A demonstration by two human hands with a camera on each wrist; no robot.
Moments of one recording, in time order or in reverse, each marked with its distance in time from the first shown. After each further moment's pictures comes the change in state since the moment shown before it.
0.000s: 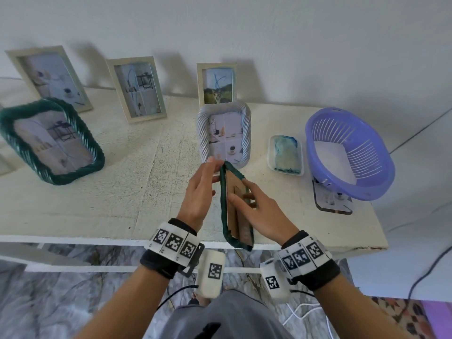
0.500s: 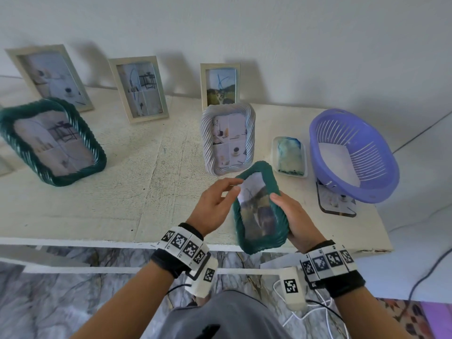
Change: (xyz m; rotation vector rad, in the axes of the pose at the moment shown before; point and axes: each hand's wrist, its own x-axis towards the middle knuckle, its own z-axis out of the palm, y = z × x) left_hand 0.013 -0.045 -0.005 0.344 -0.270 0.240; right_hand -0.002 0.042 -0.021 0.764 0.027 -0.006
